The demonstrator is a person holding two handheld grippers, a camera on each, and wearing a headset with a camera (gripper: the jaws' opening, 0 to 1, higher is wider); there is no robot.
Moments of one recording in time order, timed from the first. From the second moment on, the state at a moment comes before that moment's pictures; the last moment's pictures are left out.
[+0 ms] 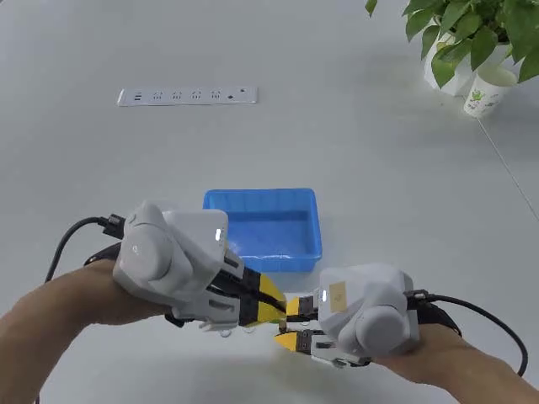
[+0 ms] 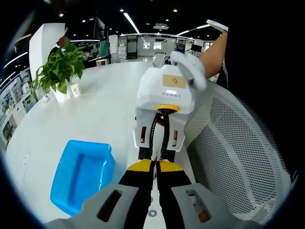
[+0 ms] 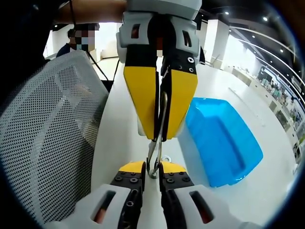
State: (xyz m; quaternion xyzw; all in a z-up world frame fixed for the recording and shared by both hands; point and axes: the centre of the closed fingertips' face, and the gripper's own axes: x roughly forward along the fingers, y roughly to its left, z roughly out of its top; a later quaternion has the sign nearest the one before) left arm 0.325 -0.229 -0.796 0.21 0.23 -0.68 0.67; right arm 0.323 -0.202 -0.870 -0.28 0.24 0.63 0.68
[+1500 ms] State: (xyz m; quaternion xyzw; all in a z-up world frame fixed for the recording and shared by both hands) left arm 0.324 -0.224 -0.780 0.22 0.23 -0.67 0.67; right arm 0.325 -0.198 -0.855 -0.26 0.25 0.63 0.69
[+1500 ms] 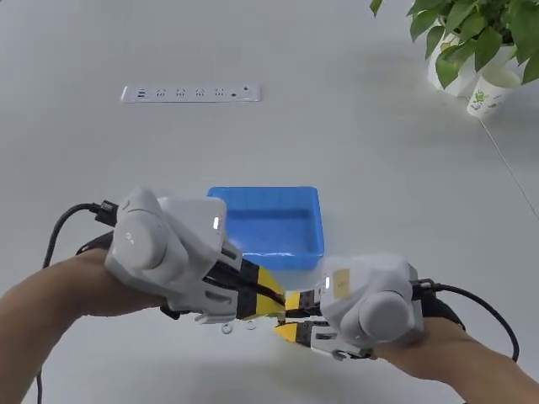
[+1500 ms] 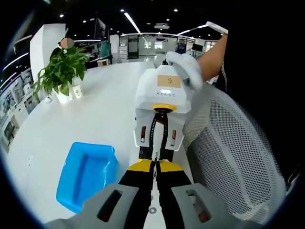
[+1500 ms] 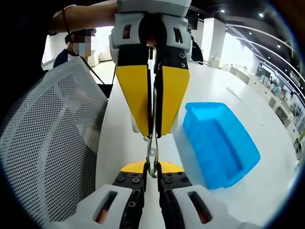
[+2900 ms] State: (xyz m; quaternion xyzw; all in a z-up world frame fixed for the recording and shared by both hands) left arm 0.377 -0.225 -0.720 0.22 0.19 -0.65 0.70; right arm 0.383 -0.199 -0.795 -0.27 0.21 0.62 0.70
